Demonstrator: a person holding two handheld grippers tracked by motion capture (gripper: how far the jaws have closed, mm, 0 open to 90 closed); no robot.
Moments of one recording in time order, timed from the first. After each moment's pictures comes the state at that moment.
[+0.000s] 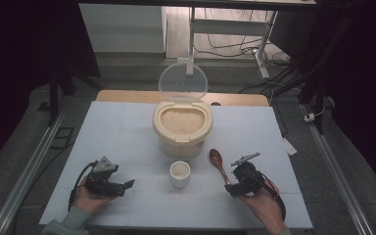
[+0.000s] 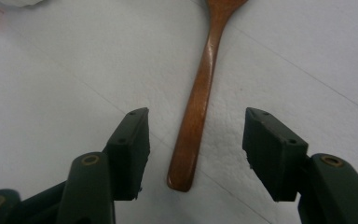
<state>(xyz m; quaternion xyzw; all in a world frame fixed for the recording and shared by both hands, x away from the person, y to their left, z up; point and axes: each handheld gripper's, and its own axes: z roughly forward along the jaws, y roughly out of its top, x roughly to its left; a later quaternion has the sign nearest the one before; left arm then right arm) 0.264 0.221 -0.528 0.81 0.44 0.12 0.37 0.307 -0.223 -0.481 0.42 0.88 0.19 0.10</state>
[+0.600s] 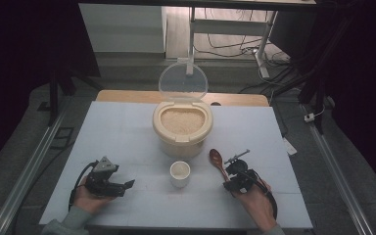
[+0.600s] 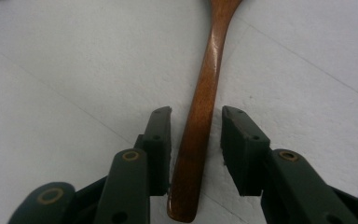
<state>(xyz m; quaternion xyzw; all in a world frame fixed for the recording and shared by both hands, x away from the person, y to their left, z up) 0.264 0.221 -0.528 0.81 0.43 0.12 0.37 0.321 -0.208 -0.496 0.44 0.88 0.15 0.09</state>
